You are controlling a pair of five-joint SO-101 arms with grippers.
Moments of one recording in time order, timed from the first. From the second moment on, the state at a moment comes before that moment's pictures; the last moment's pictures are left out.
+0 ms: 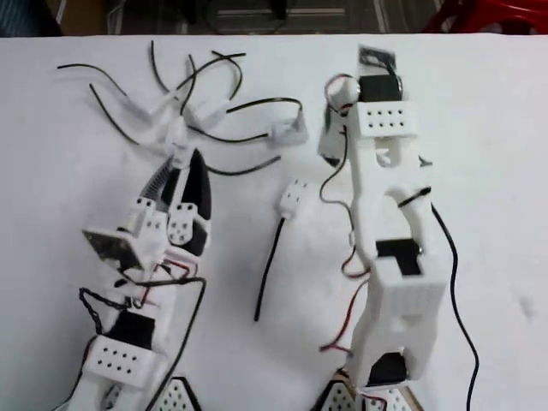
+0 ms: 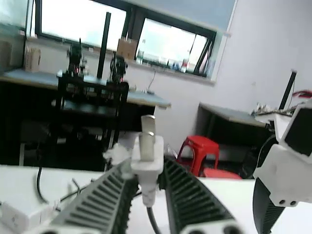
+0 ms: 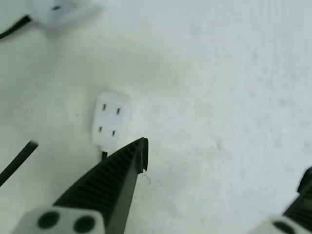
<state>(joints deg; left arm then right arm) 9.4 -80.6 97.3 -17.7 12.3 -9.8 21.4 -34.4 98.3 -12.3</state>
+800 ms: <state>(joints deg) 14.4 -103.3 97.2 5.2 12.3 -45.8 -22.0 -22.8 98.4 18.5</state>
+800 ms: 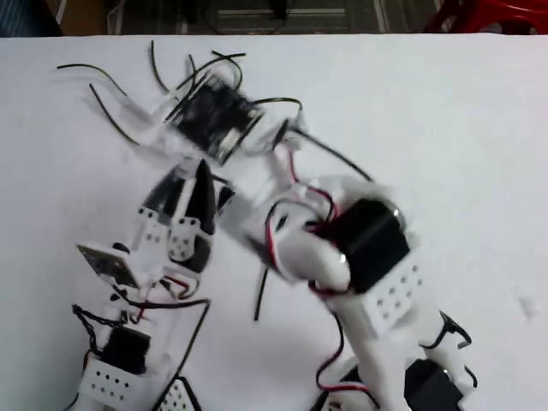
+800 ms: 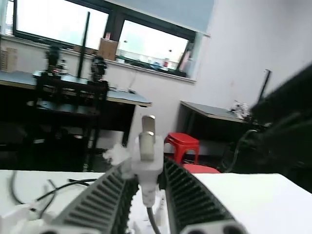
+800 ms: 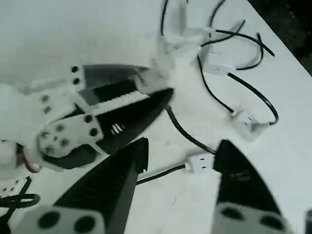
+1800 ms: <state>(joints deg) 18.6 -103.3 97.2 5.2 12.4 -42.8 -12.0 -15.0 78.2 28.0</state>
